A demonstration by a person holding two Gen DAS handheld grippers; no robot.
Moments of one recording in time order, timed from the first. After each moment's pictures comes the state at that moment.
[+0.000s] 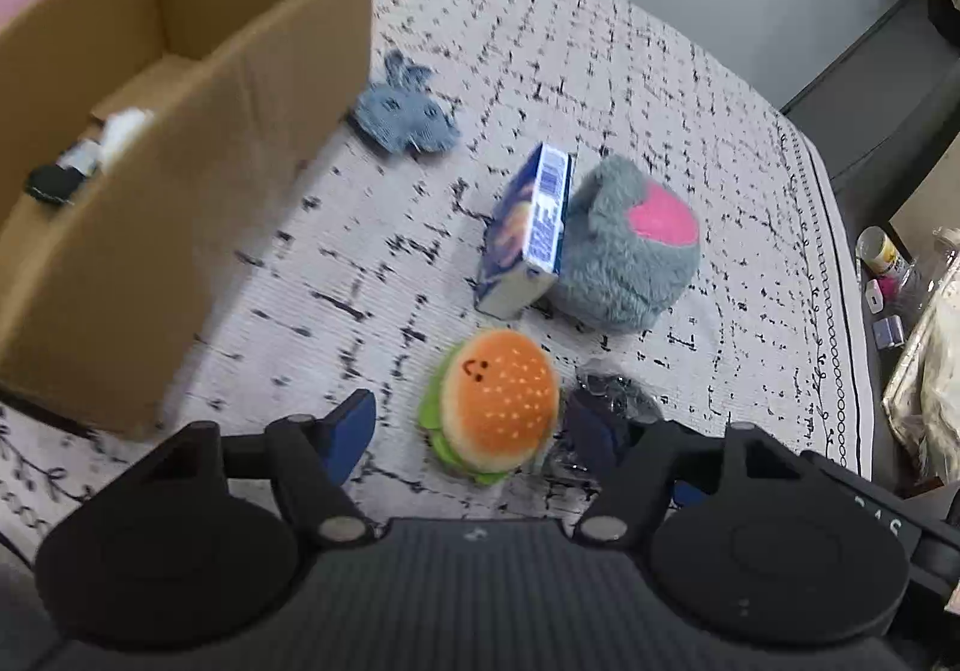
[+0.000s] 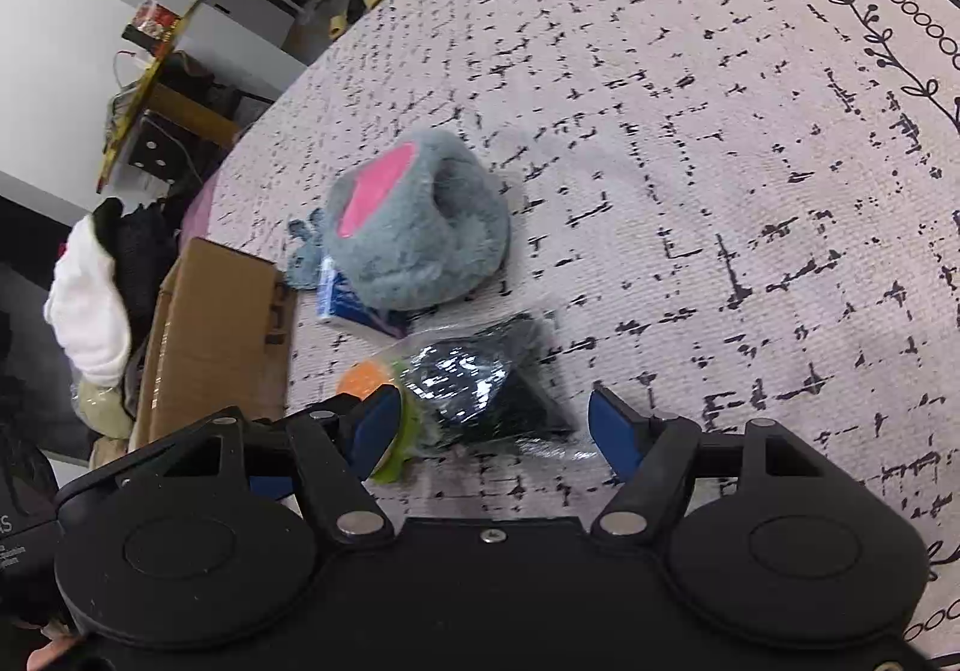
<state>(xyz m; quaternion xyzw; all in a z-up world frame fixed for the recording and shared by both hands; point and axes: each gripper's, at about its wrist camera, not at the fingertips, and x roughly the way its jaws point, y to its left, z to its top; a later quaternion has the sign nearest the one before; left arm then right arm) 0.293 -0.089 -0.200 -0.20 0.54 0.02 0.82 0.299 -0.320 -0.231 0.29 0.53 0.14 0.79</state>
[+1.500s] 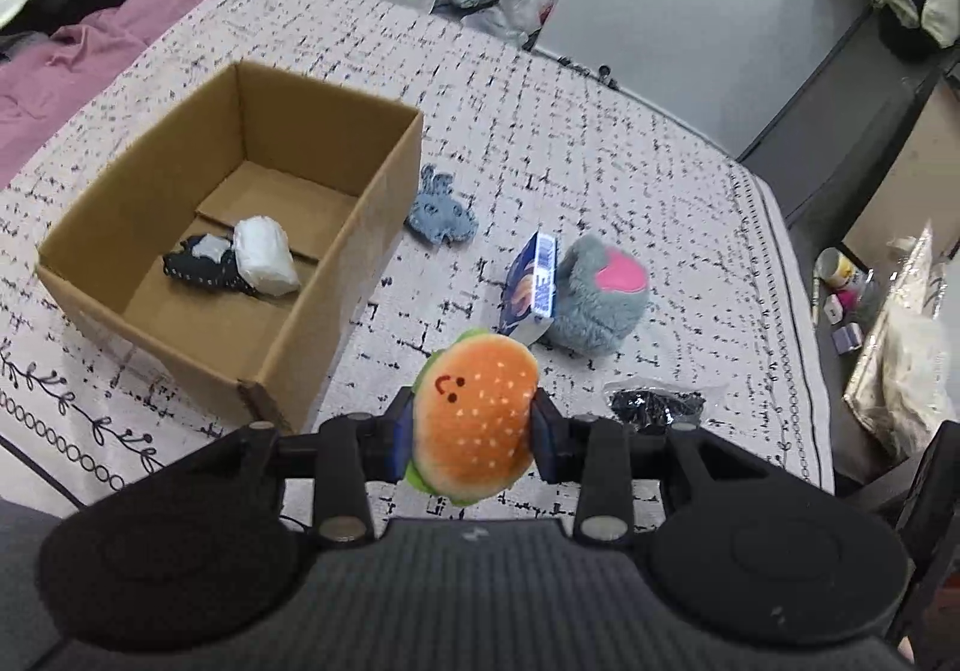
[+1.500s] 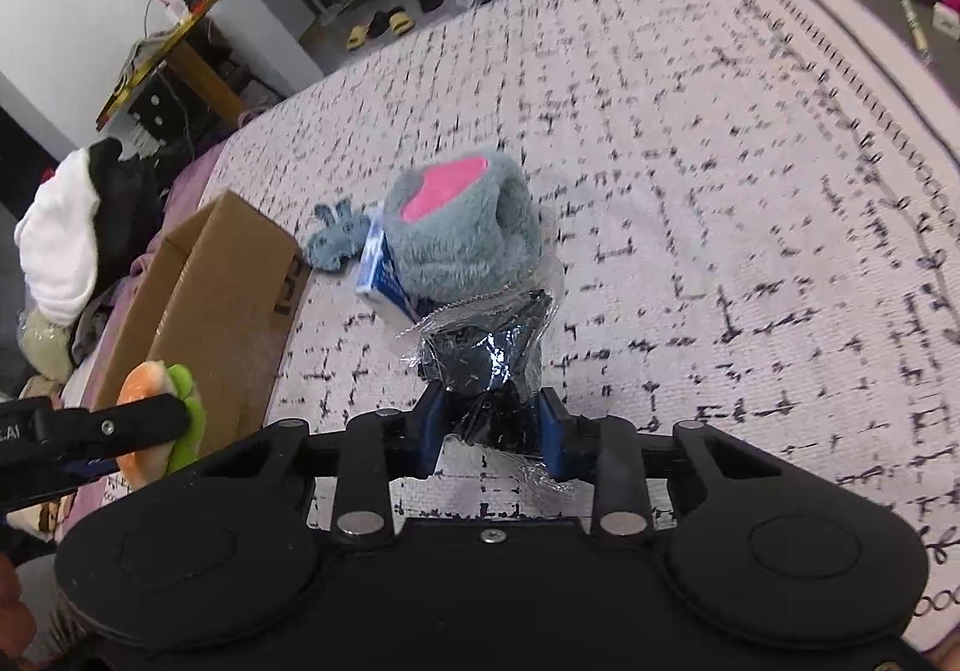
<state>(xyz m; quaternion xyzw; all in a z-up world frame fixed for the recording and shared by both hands) 0.231 -0.050 -0.110 -0.17 0.48 0.01 0.86 0.265 -0.288 -0.186 0.18 0.48 0.13 0.85</state>
